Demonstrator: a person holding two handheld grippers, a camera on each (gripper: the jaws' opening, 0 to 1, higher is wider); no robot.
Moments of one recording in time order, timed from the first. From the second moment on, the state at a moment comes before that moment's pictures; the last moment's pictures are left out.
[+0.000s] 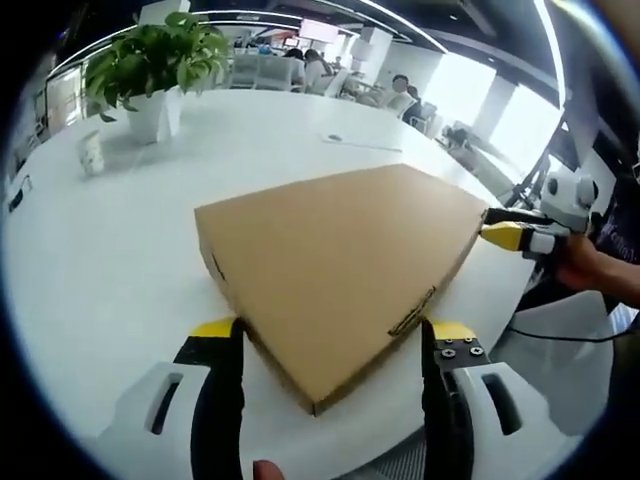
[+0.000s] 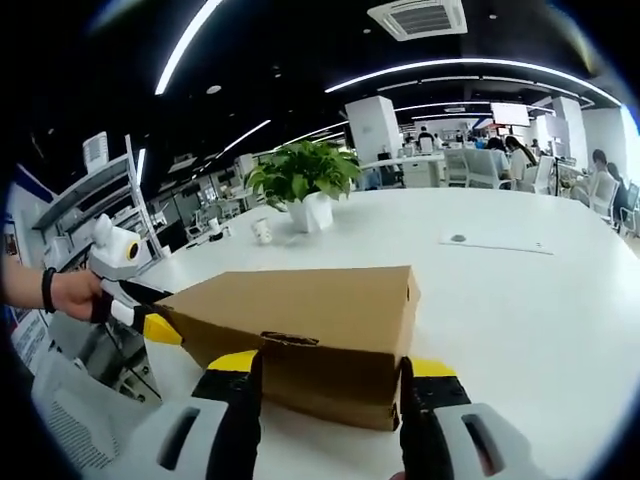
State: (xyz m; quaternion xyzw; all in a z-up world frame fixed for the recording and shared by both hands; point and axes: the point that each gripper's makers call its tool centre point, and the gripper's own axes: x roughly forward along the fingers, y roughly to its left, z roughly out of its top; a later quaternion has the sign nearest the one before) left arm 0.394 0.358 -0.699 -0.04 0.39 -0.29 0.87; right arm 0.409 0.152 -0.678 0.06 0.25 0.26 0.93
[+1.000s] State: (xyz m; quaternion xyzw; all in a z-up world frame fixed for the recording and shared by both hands) left arm 0.407 0.377 -0.680 0.02 0.37 -0.26 0.89; right arm 0.433 0.156 -0.638 0.04 0.21 0.27 0.94
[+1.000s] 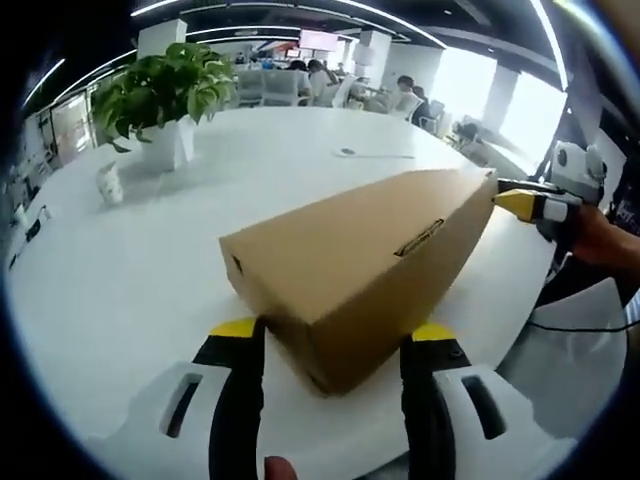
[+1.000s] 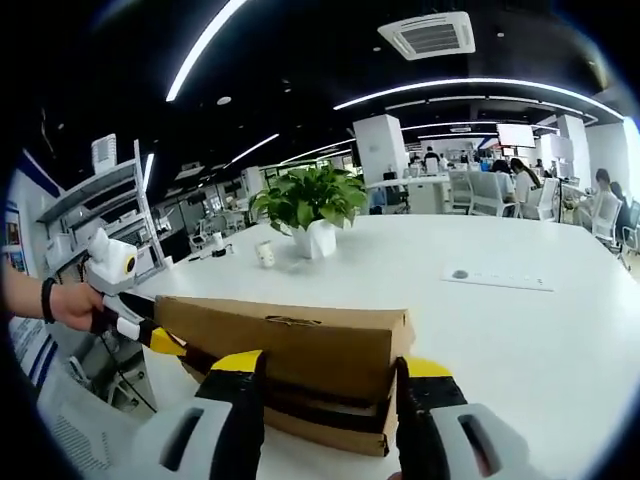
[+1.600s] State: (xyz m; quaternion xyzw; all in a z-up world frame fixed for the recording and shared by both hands) left arm 0.417 0.387 -0.676 0.07 0.36 -0.22 0.90; right arm 0.442 0.159 -0.631 0.03 0.21 0.27 0.94
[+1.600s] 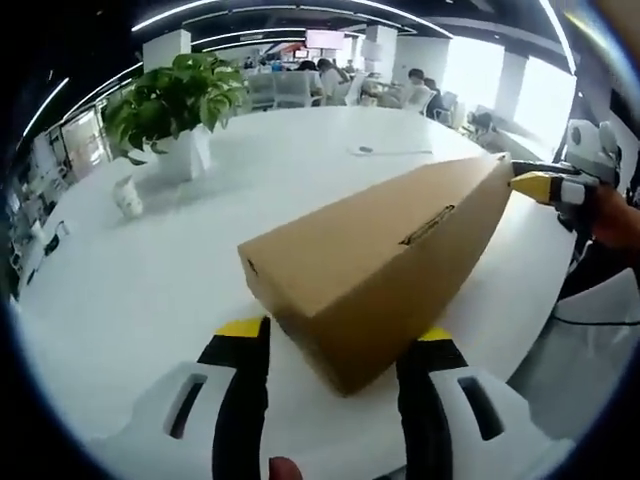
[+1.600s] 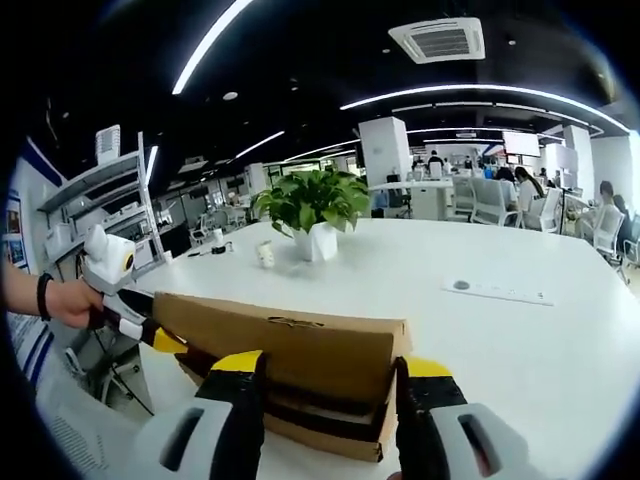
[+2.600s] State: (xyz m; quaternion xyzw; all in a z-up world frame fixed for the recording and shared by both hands) left arm 0.441 0.389 -0.637 0.14 0.29 -0.21 0.92; right arm 0.463 0.161 -0.604 0.03 0.18 0.30 0.94
